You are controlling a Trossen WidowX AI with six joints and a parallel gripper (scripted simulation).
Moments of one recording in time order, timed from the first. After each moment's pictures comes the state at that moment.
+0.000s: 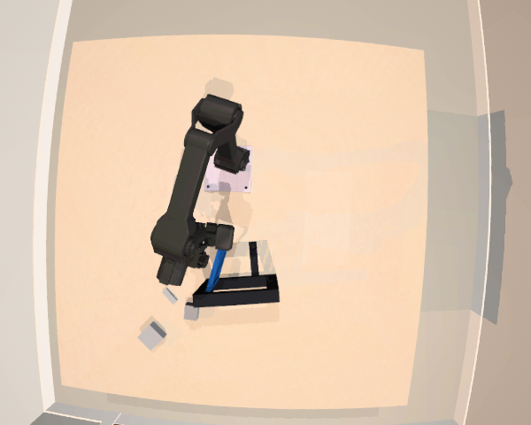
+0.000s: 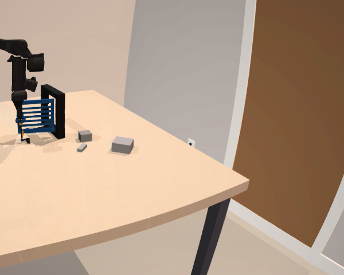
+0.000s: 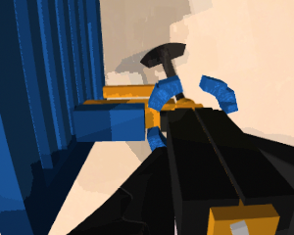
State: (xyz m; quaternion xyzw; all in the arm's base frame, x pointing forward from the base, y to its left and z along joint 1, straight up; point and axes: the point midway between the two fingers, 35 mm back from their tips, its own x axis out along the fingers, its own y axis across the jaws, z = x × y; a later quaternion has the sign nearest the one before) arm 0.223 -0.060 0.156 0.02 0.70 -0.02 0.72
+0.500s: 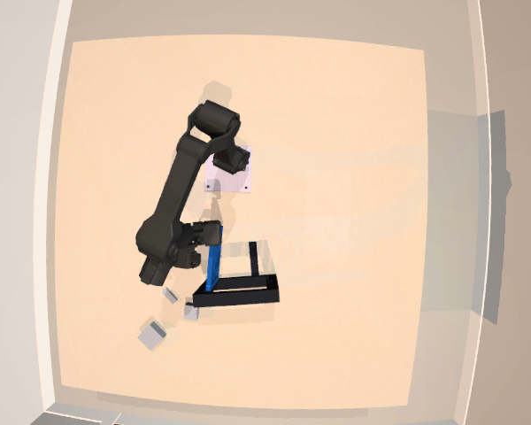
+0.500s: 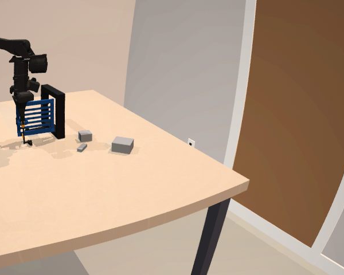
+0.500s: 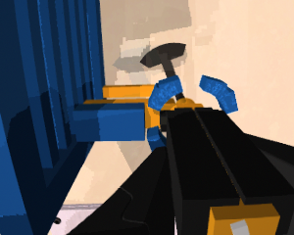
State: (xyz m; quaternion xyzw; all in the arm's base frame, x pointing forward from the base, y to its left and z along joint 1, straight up) arm 0.230 -0.090 0.156 -0.06 0.70 0.05 0.71
